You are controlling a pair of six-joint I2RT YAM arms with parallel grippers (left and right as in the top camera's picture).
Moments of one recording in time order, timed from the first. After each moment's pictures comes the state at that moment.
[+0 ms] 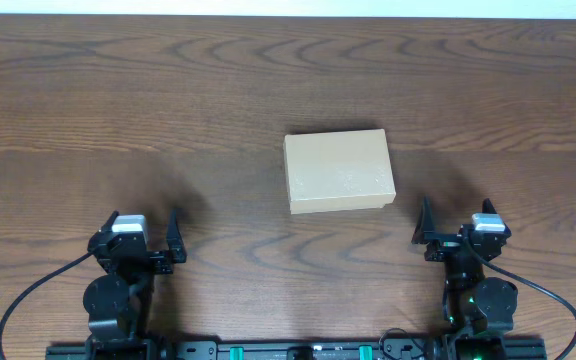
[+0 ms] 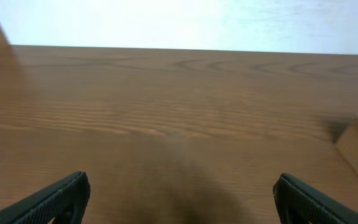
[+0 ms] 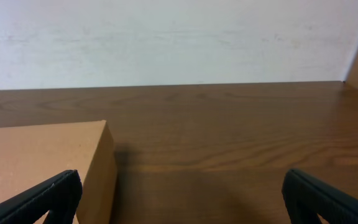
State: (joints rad) left arm 0.06 0.01 0.10 -0.33 0.05 0.00; right arm 0.02 0.01 0.01 -0.06 0.06 0.04
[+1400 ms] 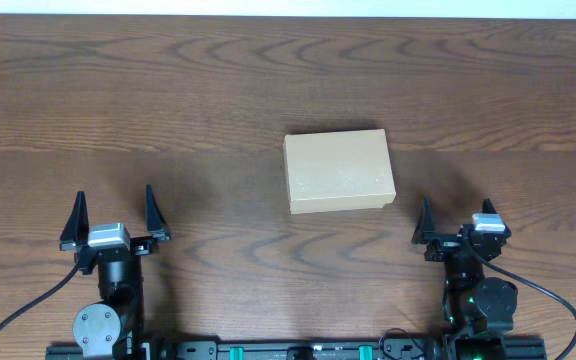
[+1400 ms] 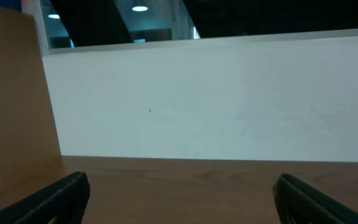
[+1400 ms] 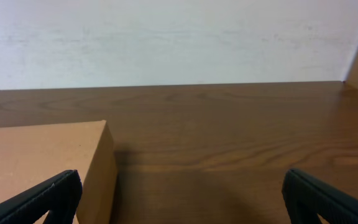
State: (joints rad) left arm 0.06 0.01 0.08 0.15 -0.04 0.05; right arm 0.02 0.01 0.01 -0.06 0.06 0.04
